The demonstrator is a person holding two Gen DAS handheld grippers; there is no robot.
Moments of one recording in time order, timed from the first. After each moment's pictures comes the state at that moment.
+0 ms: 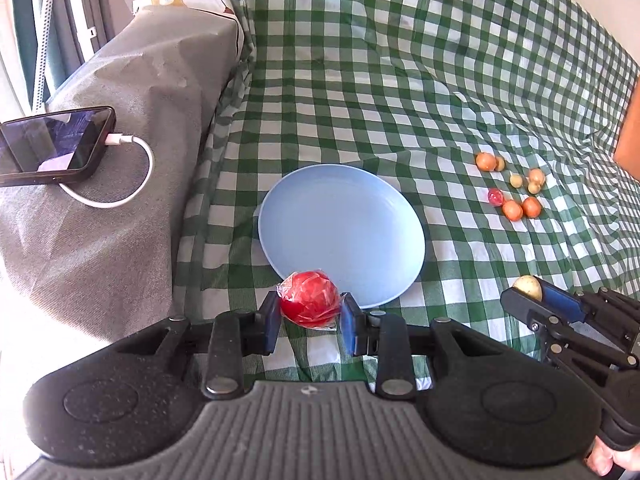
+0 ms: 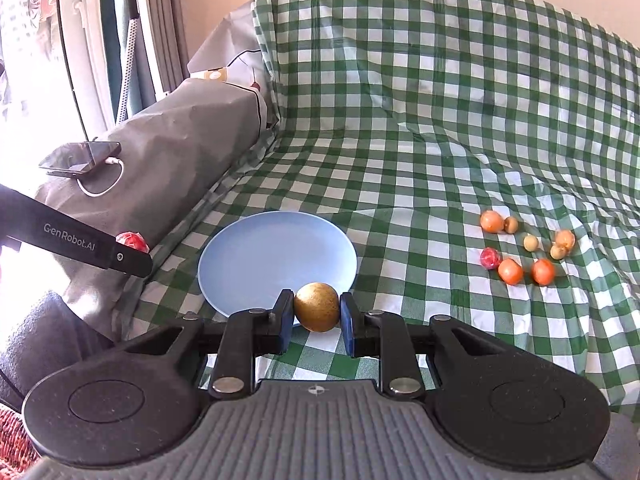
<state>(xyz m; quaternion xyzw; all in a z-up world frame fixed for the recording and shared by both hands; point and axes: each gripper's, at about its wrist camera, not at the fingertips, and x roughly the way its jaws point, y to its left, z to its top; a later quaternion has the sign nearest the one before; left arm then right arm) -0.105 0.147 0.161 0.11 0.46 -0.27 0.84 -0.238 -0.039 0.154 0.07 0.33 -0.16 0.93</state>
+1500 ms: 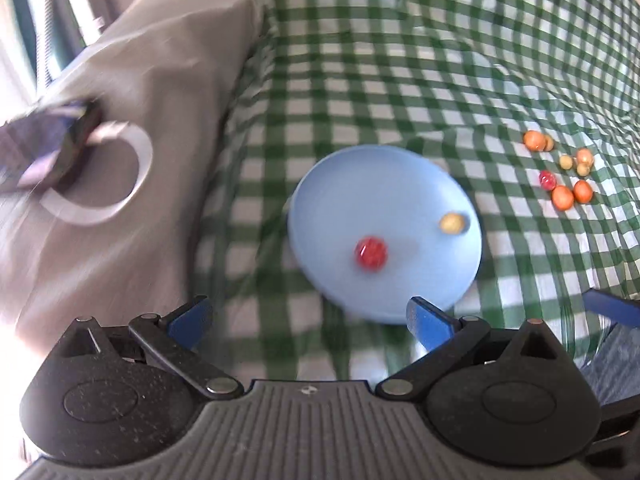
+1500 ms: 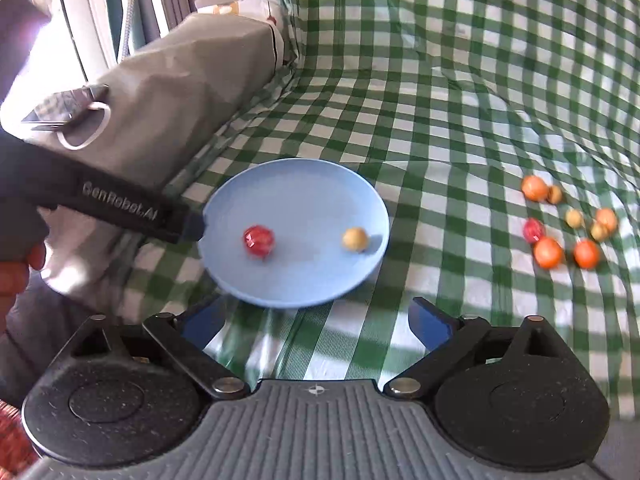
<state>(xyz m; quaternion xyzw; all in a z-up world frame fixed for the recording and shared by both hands) -0.082 0.138 0.127 0.15 0.48 -0.21 0.84 -0.195 -0.042 0.127 0.08 0.42 -0.14 0.90</state>
